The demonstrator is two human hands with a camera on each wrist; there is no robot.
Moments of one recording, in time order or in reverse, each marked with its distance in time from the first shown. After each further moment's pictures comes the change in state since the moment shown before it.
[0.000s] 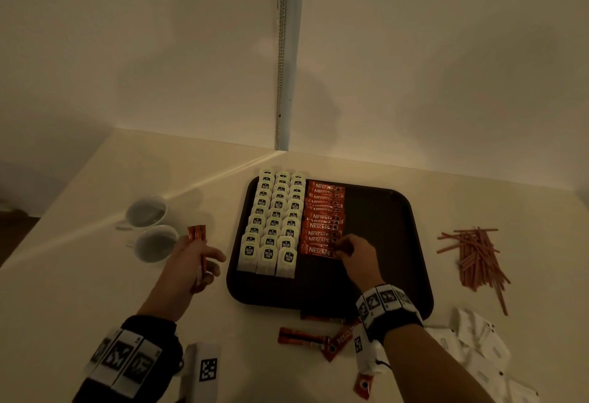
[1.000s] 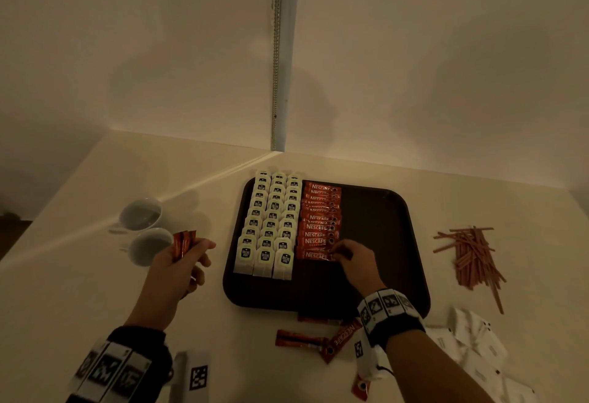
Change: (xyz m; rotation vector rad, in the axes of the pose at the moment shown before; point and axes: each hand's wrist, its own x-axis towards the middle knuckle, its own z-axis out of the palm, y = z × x) left_hand -0.007 0.002 -0.006 0.161 0.017 0.147; right_hand -0.014 -0.004 -0.010 0.103 -0.075 -0.044
